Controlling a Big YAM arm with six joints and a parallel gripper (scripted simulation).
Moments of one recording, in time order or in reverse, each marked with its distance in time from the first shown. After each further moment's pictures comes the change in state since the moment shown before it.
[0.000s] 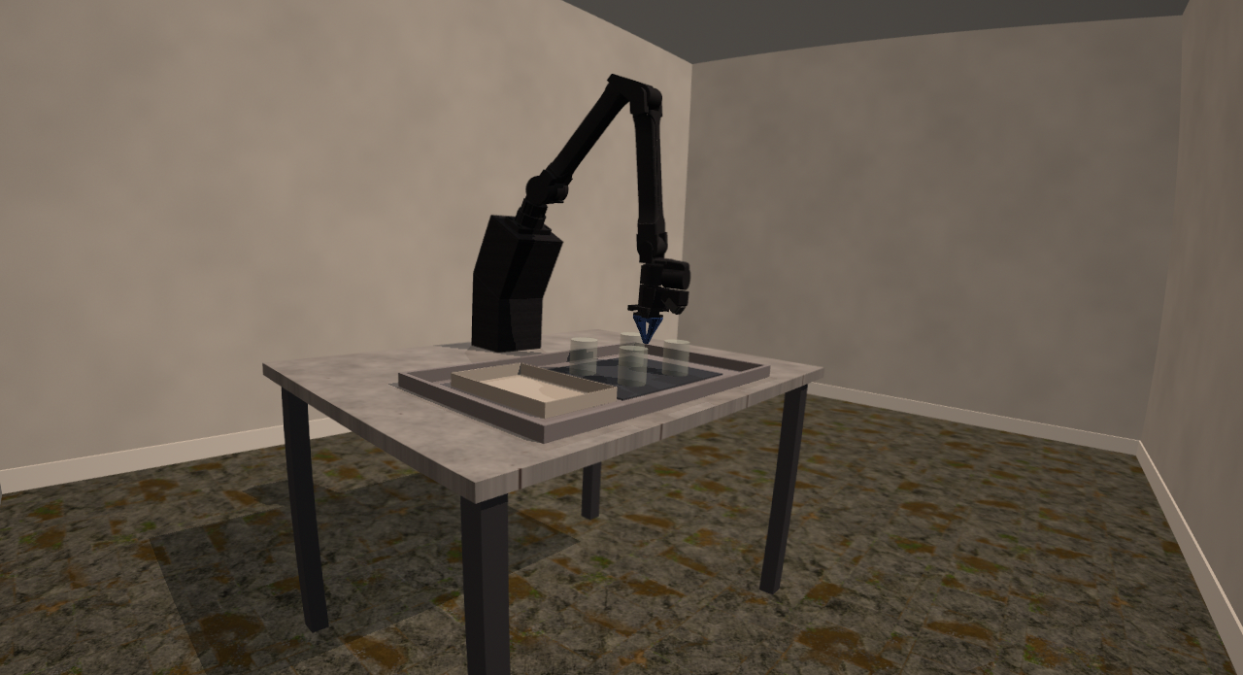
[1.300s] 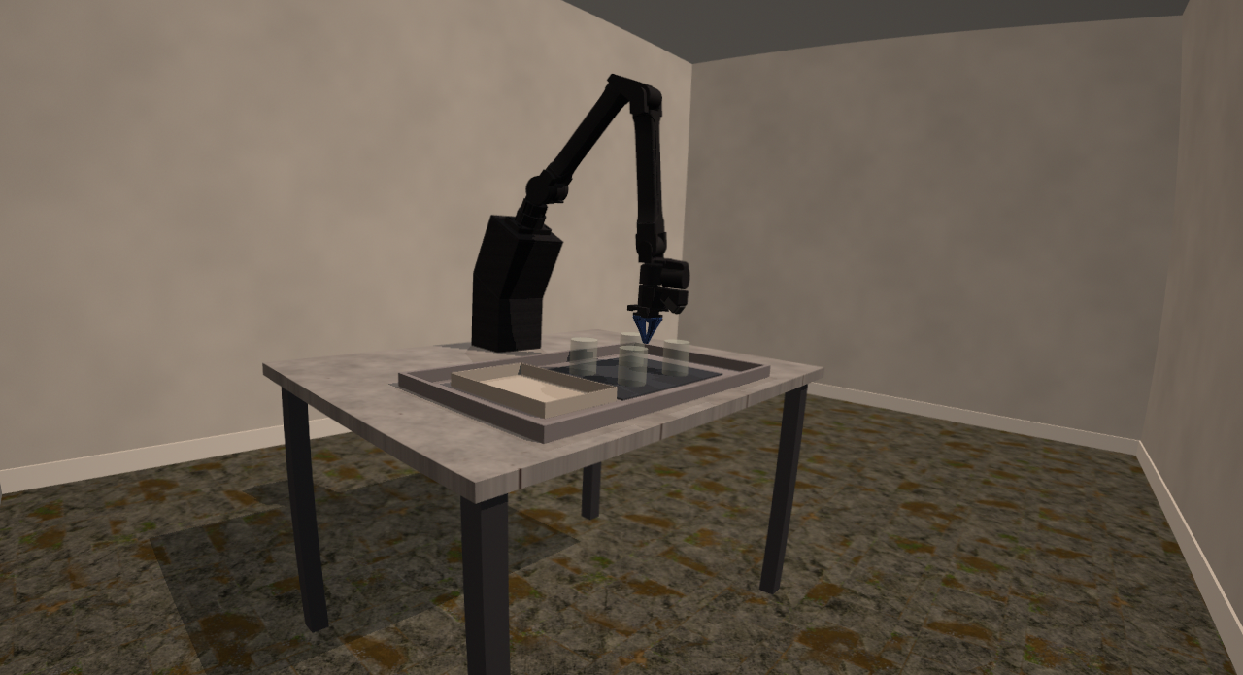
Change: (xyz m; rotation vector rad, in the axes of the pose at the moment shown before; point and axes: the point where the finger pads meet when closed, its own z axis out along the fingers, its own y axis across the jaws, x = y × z) arm 0.000 0.000 0.000 -0.001 -0.009 0.004
